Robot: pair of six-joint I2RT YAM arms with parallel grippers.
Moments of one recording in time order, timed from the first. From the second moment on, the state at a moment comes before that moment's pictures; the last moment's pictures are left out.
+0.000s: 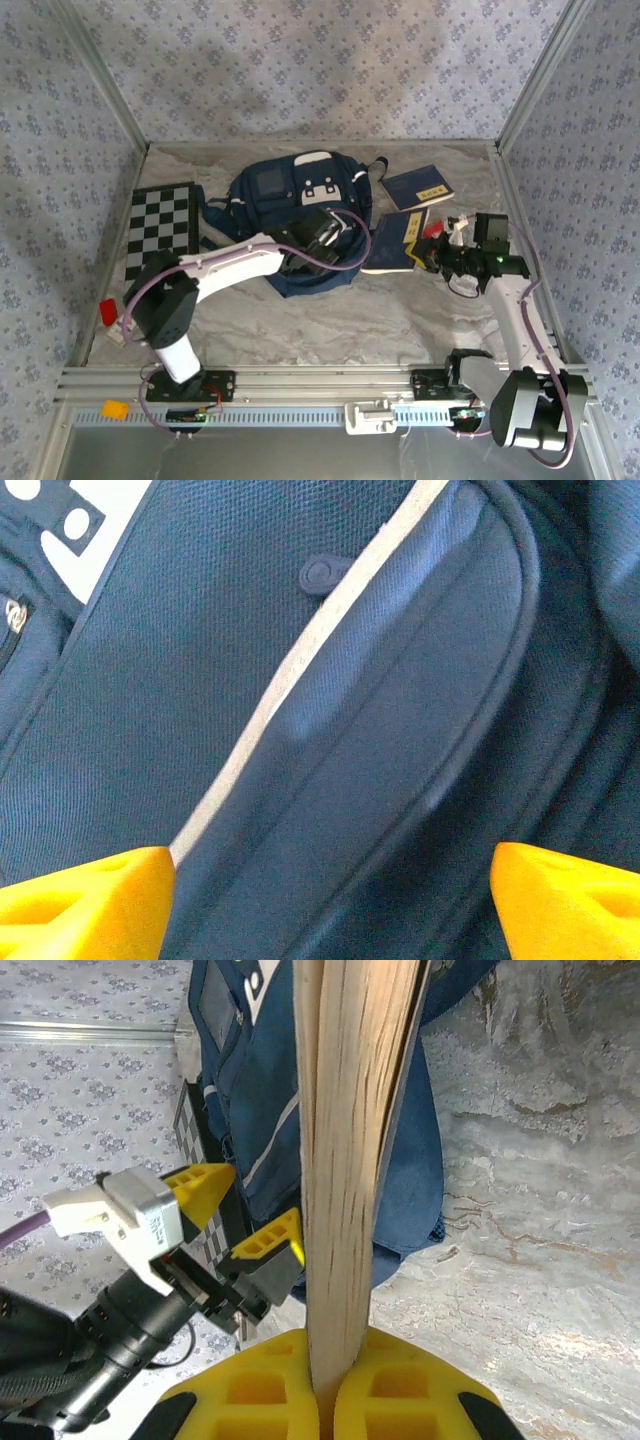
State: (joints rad) left arm -0.89 1.73 1.24 -0.52 -0.35 0.02; right arm -0.09 1.01 0.74 -0.61 -0.86 0.69
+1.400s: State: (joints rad) left arm -0.77 1.67 1.56 -0.67 -0.26 0.02; right arm 0.29 1.22 0.82 -0.47 -0.82 0.67
